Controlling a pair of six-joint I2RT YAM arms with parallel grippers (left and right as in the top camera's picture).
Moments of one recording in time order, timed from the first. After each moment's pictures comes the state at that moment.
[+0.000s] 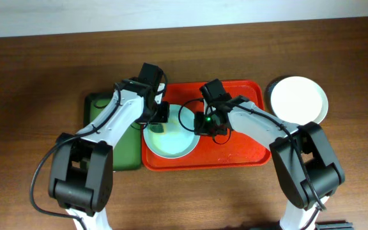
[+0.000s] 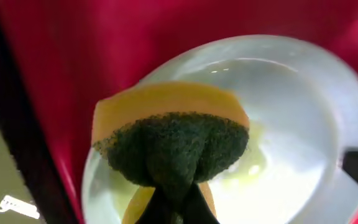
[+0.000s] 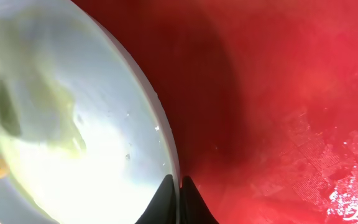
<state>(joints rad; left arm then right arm) -0.36 1.97 1.42 -0.83 0.11 -0.23 0.44 1.92 1.18 -0.53 -0.29 0.52</state>
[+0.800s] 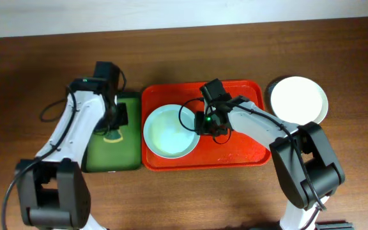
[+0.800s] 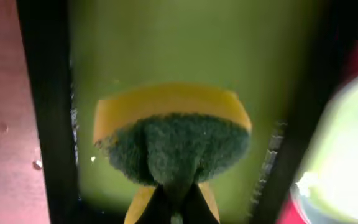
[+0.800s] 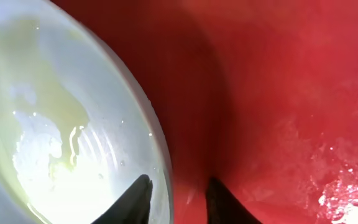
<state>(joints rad) -0.13 1.81 1.39 -1.08 -0.13 -0.26 0.44 1.92 1.17 -0.52 -0.26 0.52</state>
